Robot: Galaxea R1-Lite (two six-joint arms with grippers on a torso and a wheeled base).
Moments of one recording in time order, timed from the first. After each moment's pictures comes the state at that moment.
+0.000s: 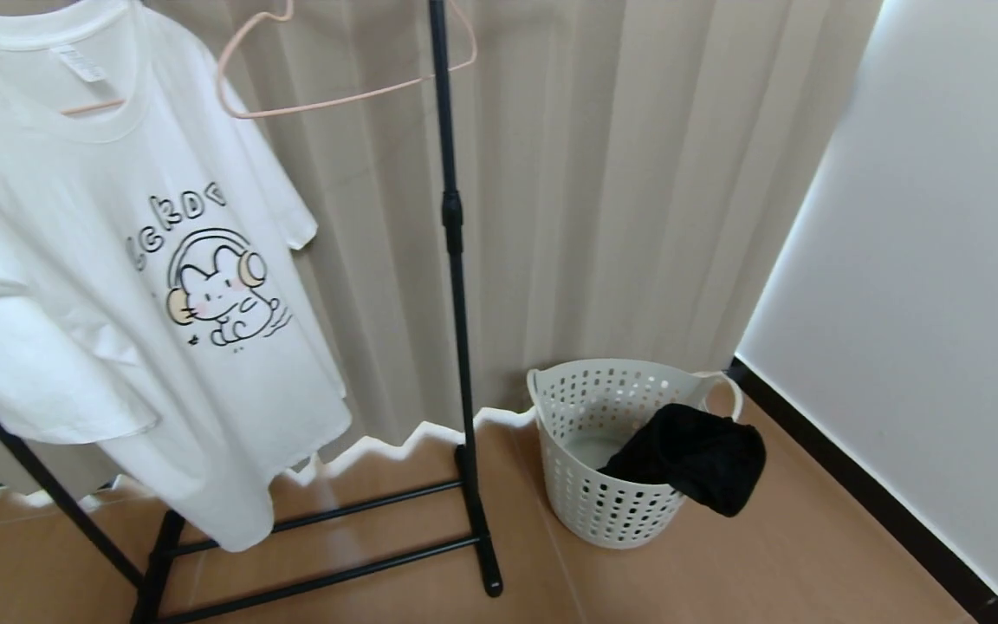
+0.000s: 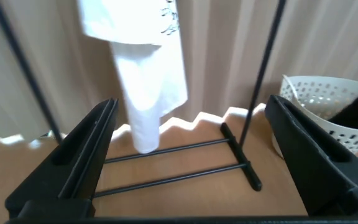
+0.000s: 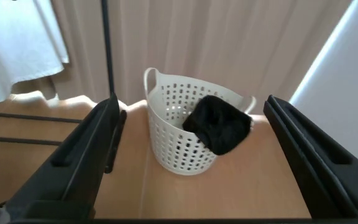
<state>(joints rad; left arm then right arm) 0.00 0.00 0.00 -0.06 0.03 0.02 0.01 0.00 0.00 -0.04 0.22 -0.07</state>
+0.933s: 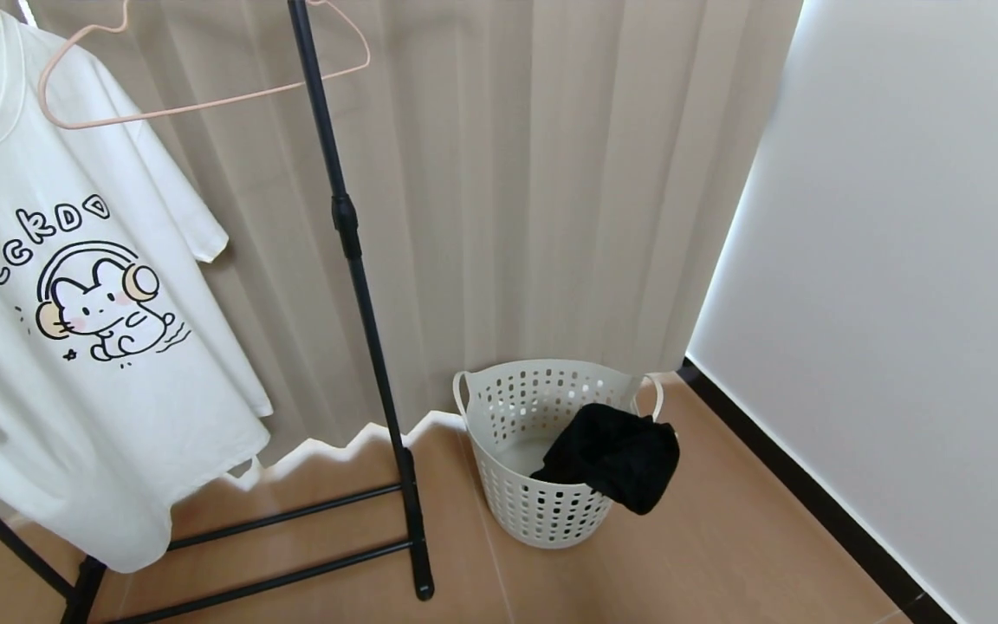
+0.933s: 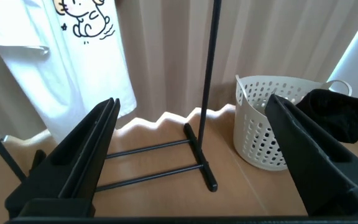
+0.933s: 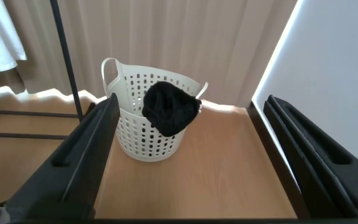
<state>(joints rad) 0.00 0.00 0.00 -0.06 0.03 0.00 0.01 0.00 0.00 -0.05 0.22 -0.07</state>
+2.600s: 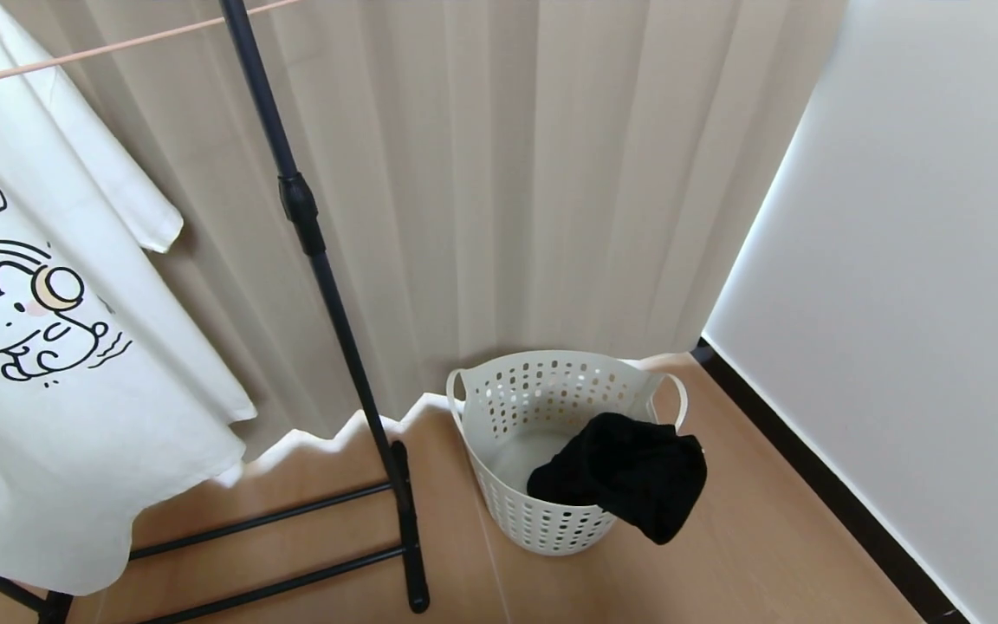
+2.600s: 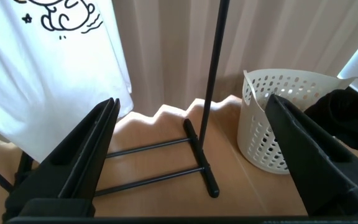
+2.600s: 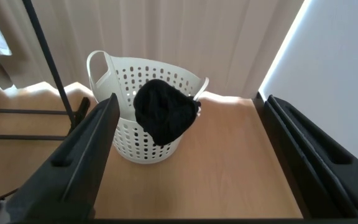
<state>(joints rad) 0.00 0.00 0.00 -0.06 0.04 -0.01 0.01 0.00 0.00 -0.05 0.22 -0.06</state>
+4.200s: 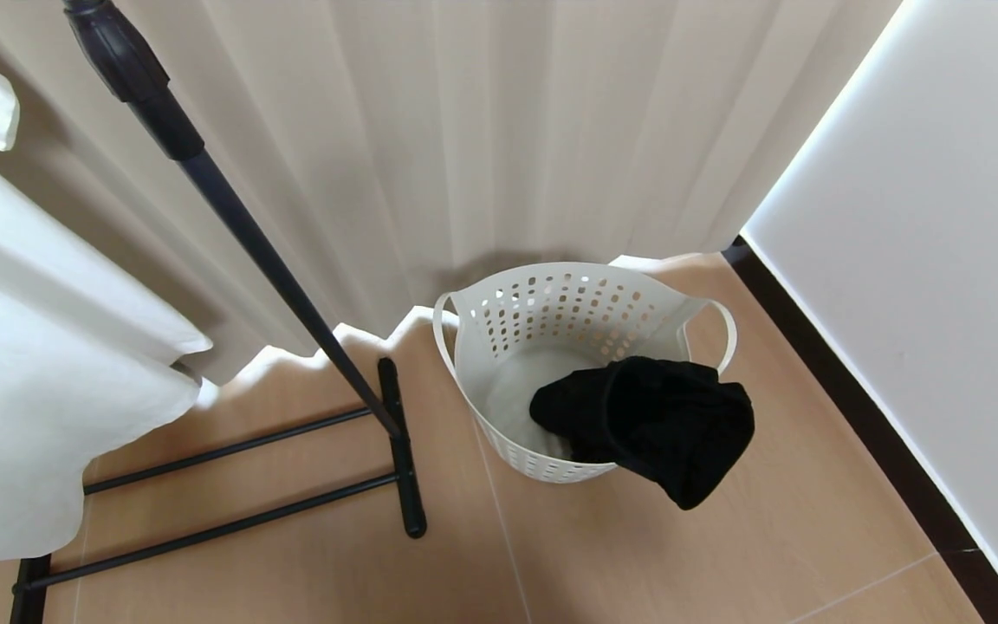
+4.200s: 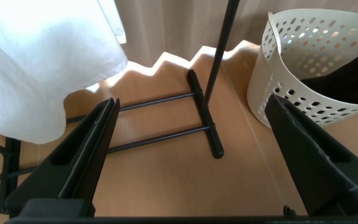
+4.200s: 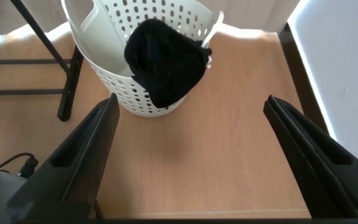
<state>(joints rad) 0.00 0.00 0.00 -0.06 0.04 -0.01 0.01 0.03 0.00 -0.01 0.21 -0.07</state>
